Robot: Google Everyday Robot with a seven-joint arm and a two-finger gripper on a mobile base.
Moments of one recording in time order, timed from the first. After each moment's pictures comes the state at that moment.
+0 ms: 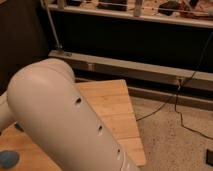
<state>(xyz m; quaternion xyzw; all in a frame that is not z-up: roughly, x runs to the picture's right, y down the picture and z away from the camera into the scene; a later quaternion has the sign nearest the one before) -0.501 0.283 0.621 -0.26 -0.13 -0.06 0.96</state>
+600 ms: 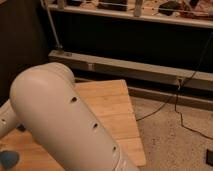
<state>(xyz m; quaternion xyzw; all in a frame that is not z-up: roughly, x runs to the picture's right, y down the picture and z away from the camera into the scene) -0.494 0.304 0.656 -0.27 -0.13 -0.06 0.95</state>
